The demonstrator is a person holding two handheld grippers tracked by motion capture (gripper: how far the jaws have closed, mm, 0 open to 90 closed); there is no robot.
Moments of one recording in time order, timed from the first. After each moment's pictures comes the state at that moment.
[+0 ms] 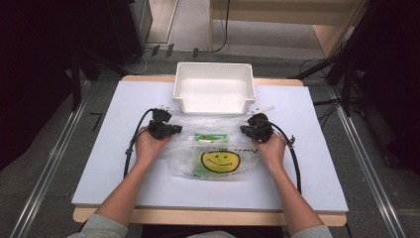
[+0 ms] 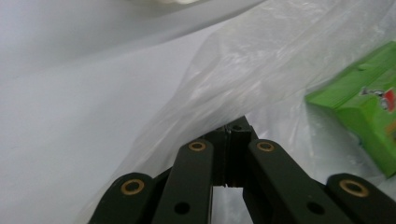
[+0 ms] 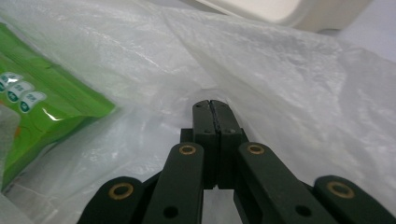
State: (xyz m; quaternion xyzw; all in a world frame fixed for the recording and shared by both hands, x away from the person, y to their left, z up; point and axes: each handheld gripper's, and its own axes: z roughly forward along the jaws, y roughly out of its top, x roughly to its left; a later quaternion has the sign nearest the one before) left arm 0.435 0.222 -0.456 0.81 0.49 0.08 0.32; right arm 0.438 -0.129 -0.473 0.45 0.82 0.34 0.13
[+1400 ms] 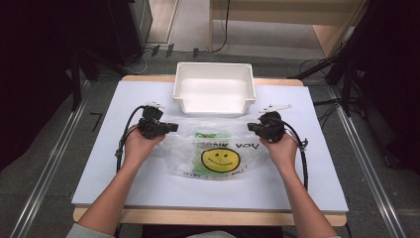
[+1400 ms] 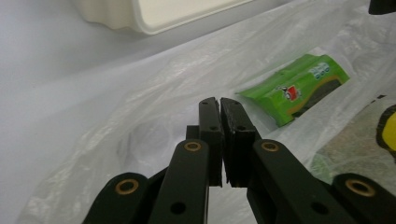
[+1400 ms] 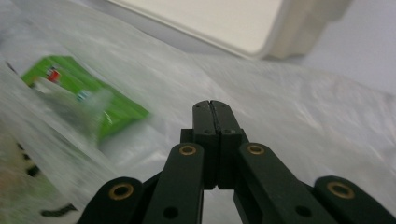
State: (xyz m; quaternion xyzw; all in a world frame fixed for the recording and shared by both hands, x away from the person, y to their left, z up) left arm 0.410 0.230 -0.413 0.81 0.47 0.05 0.36; right arm 0.417 -0.152 -0.436 0.44 0.80 0.39 0.12
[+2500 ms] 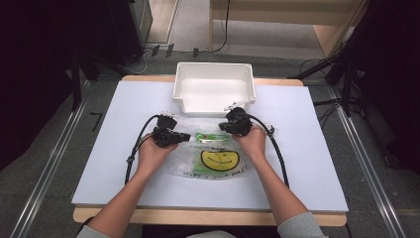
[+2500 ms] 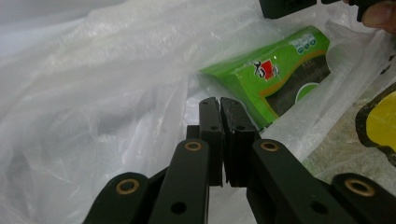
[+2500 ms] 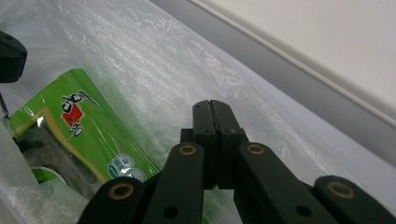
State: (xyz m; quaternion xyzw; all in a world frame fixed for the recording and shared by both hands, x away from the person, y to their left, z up) left arm 0.399 0.197 -0.444 0.81 0.46 0.02 0.35; right arm 0.455 -0.065 -0.462 0.38 0.85 0.36 0.07
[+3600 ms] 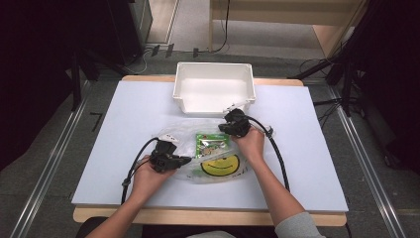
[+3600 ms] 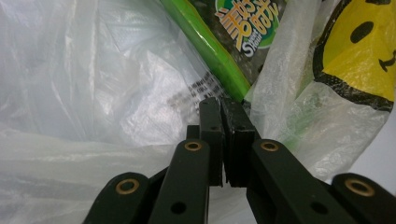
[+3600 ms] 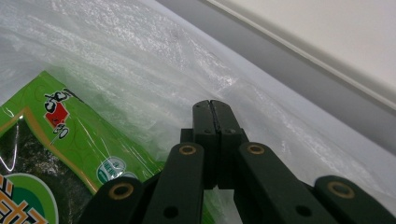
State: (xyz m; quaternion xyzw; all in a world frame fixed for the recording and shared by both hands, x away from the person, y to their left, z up) left arm 0.329 0.194 -0.454 0.83 0.43 -0.01 0.35; right arm 0.454 -0.061 -0.469 0.39 0.85 0.35 0.08
